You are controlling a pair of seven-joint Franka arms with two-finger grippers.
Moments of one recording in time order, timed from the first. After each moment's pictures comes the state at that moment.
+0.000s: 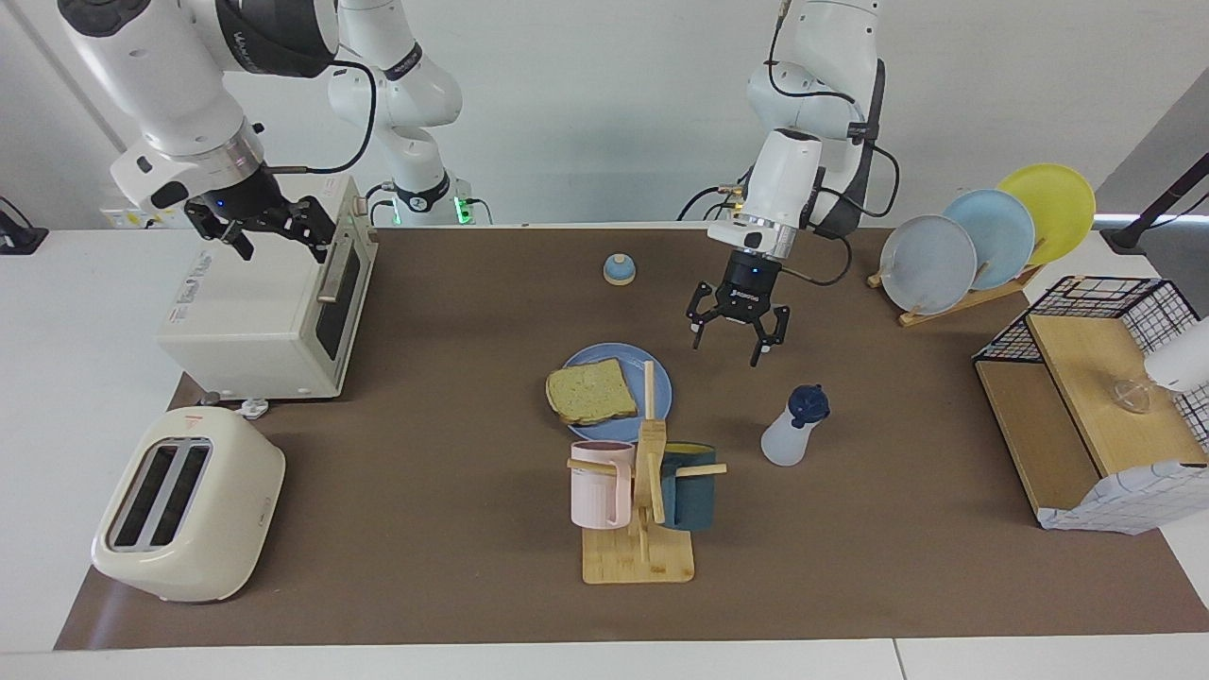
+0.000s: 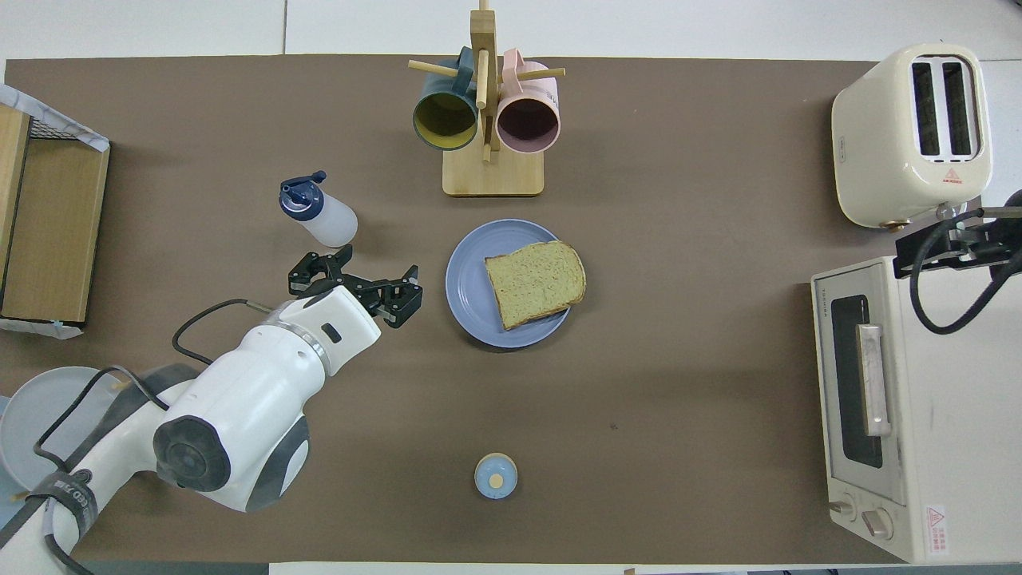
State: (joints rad) left arm -0.68 -0.07 0.19 -2.46 0.06 3.09 -0.16; right arm -0.06 0.00 0.03 -1.61 -0.05 1.49 0.02
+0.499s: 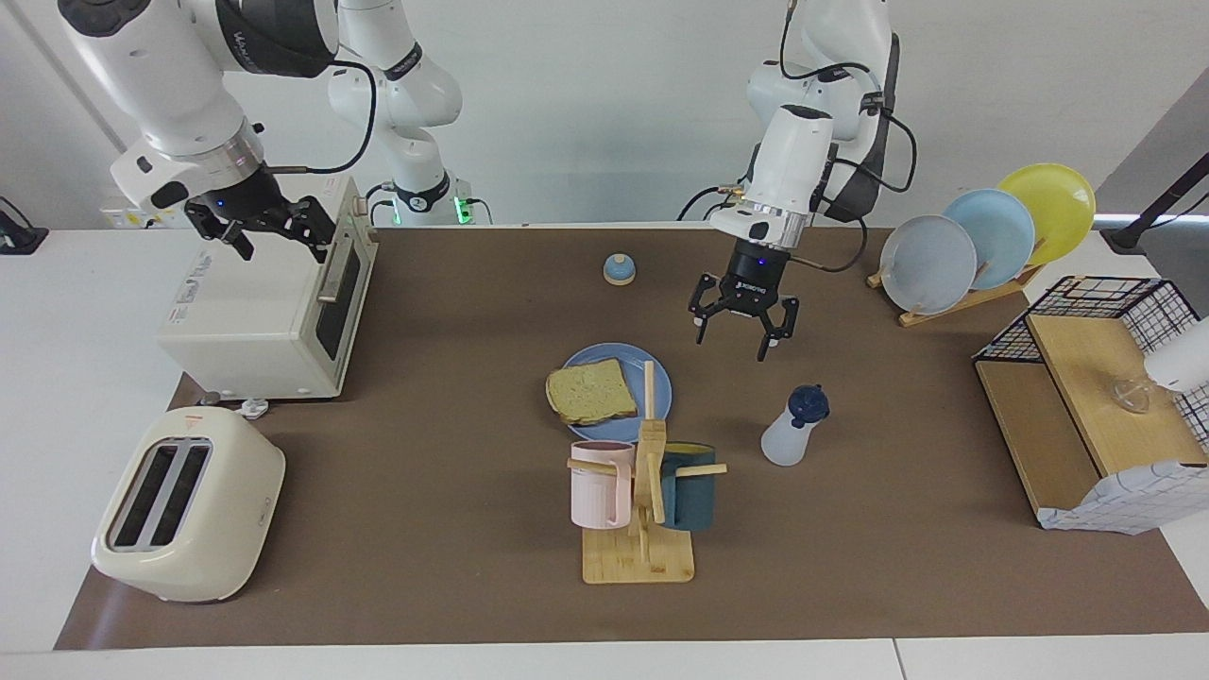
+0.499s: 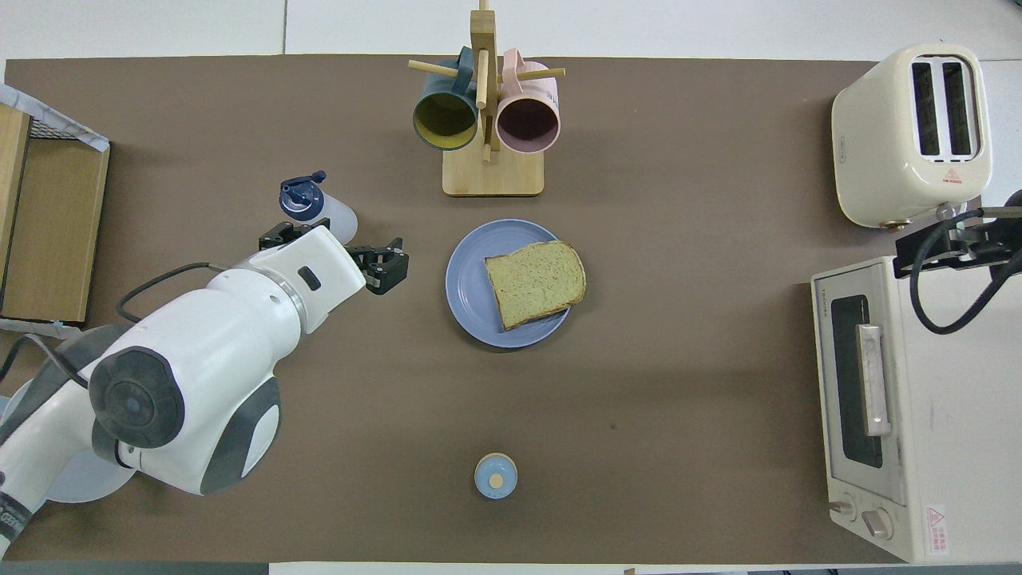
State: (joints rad) left arm -0.67 -0.11 0.21 -2.24 0.06 2.69 -0.16; right arm -0.06 0.00 0.03 -1.61 -0.05 1.49 0.02
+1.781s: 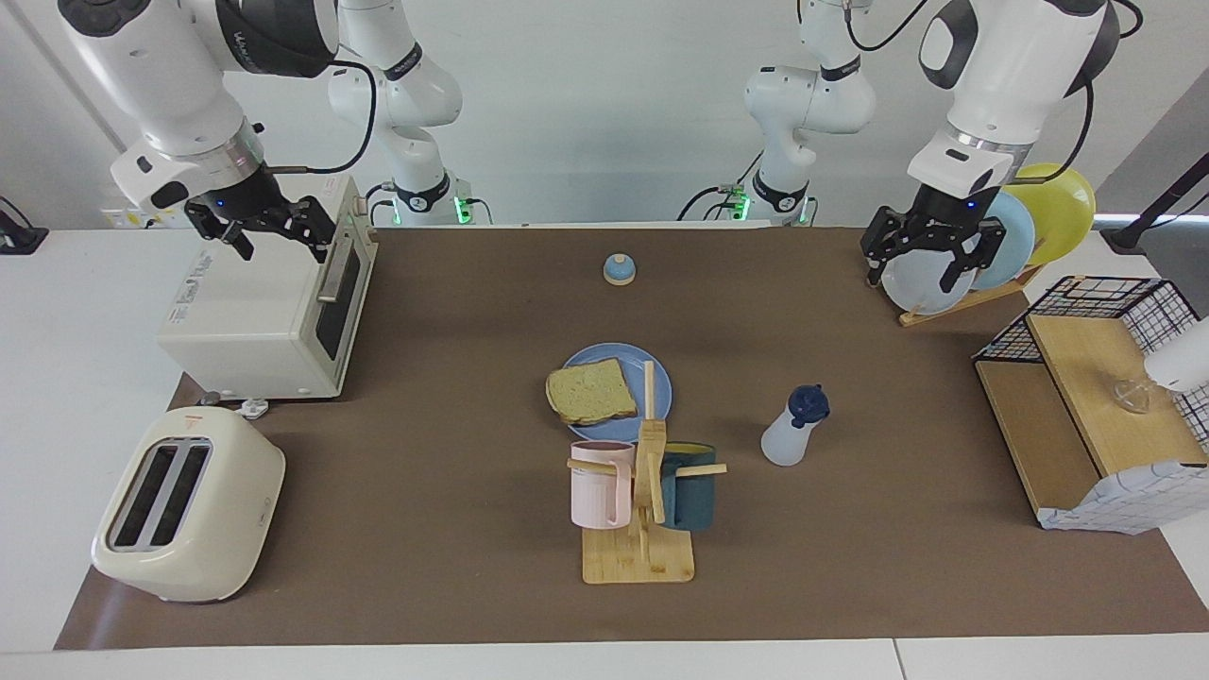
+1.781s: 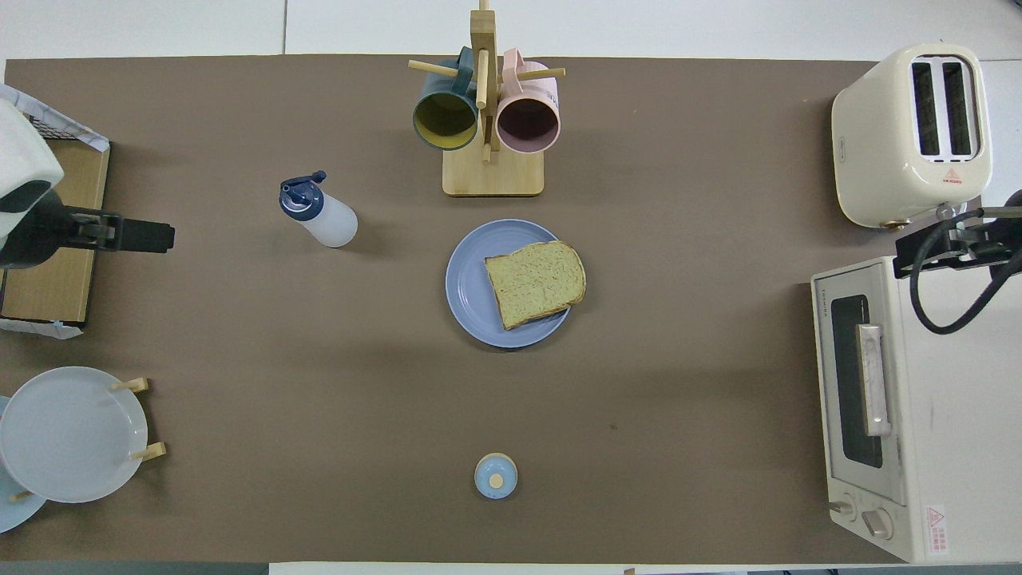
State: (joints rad) left arm -0.34 -0.11 0.23 -1.74 0.00 1.75 0.08; right arm -0.06 0.00 0.03 -1.61 -0.05 1.49 0.02
